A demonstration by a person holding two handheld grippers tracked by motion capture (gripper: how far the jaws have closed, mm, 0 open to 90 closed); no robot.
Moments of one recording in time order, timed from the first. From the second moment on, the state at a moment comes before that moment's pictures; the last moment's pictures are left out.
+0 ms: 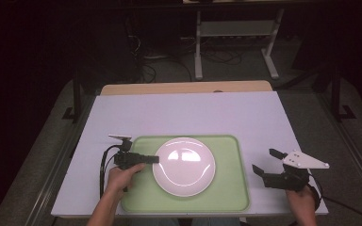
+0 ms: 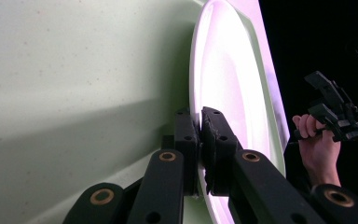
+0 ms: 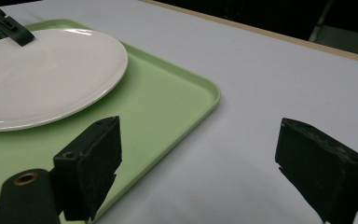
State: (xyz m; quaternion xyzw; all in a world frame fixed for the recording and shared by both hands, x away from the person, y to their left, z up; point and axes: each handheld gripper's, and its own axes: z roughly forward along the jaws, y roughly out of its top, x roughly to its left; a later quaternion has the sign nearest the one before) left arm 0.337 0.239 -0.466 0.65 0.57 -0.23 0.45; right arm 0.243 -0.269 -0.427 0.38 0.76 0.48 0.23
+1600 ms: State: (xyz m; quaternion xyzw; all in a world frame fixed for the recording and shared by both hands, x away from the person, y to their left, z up) left arm 0.326 0.245 -0.457 0.68 0.55 -0.19 0.45; right arm 0.244 -0.265 -0.428 0.37 0.77 0.47 0.23
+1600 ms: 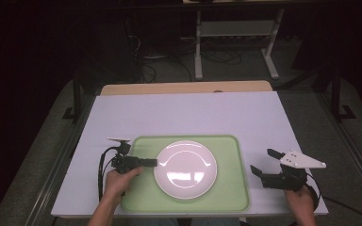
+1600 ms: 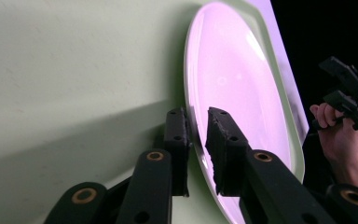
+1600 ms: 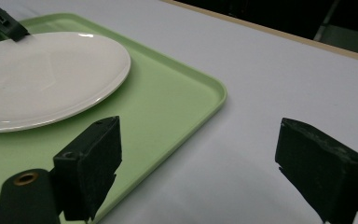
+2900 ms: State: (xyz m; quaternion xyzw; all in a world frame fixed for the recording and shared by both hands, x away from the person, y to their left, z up) left arm 0.308 0.259 -0.415 0.76 0.46 0.01 0.46; right arm 0.244 -0.266 -0.428 0.37 0.77 0.47 0.23
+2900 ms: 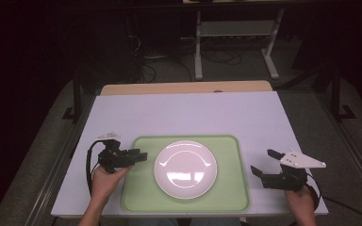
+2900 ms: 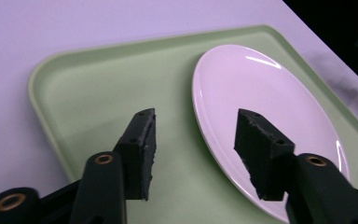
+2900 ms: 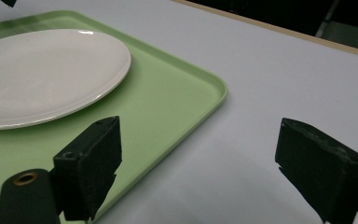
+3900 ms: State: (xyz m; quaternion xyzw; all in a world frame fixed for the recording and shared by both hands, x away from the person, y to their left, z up) left arm 0.272 0.271 -0.400 0.81 0.35 0.13 0.45; right arm 0.244 -0.269 -0.429 0.37 0.77 0.46 0.23
